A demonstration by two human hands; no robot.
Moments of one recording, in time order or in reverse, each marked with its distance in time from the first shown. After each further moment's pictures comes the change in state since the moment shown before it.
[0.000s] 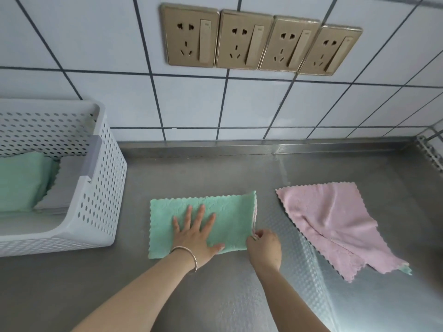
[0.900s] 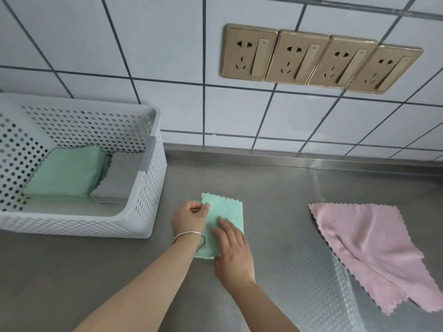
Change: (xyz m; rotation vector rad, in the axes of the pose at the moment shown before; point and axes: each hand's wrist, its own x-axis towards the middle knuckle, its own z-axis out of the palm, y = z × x) left_hand -0.013 -0.047 -0.054 -1.202 0.643 -0.612; right_hand -0.054 -0.048 0.079 -0.188 0.167 -1.110
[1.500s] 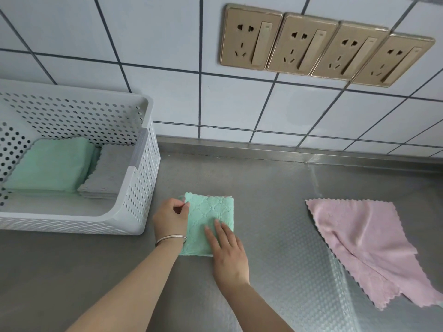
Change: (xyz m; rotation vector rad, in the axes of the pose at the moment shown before) left_hand 0.028 -0.039 -0.008 0.191 0.158 0.239; right_hand -0.008 -0.001 0.002 -0.114 -0.278 0.026
